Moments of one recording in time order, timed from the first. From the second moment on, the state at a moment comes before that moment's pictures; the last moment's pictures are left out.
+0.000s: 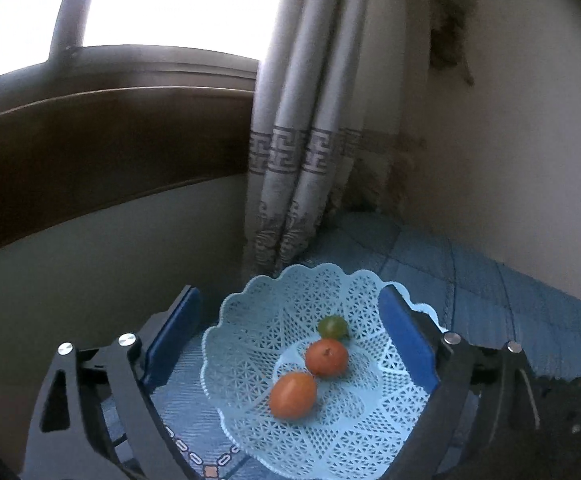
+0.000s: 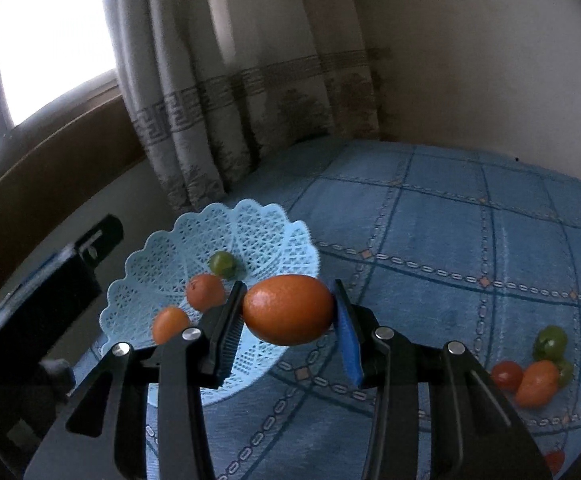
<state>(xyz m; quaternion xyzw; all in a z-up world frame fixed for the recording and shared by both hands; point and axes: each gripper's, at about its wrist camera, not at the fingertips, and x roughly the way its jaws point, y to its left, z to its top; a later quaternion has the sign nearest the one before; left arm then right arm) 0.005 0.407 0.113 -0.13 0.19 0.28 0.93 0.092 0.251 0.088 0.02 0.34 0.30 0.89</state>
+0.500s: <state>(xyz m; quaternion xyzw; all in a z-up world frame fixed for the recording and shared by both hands) -0.002 0.415 0.113 -0.16 0.18 0.28 0.93 0.092 0.261 0.085 0.02 0.33 0.30 0.89</state>
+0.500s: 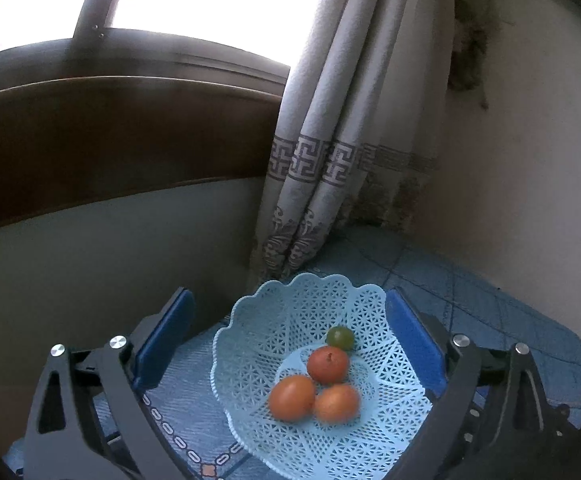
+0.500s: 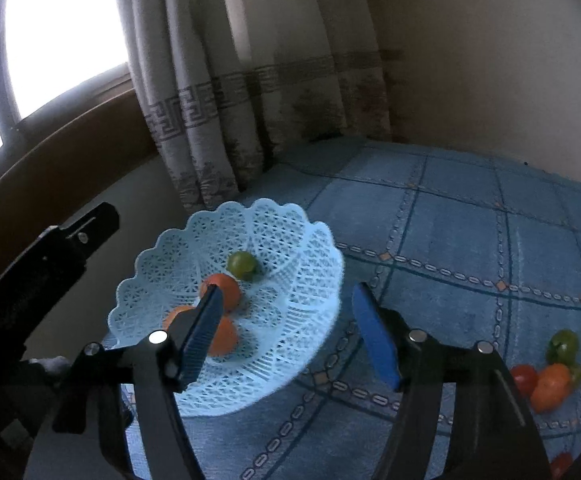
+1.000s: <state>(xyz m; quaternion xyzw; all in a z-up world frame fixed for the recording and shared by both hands) 0.004 0.400 0.110 -0.14 0.18 0.26 0.94 0.096 0.223 0.076 0.04 0.34 0.25 0.90</state>
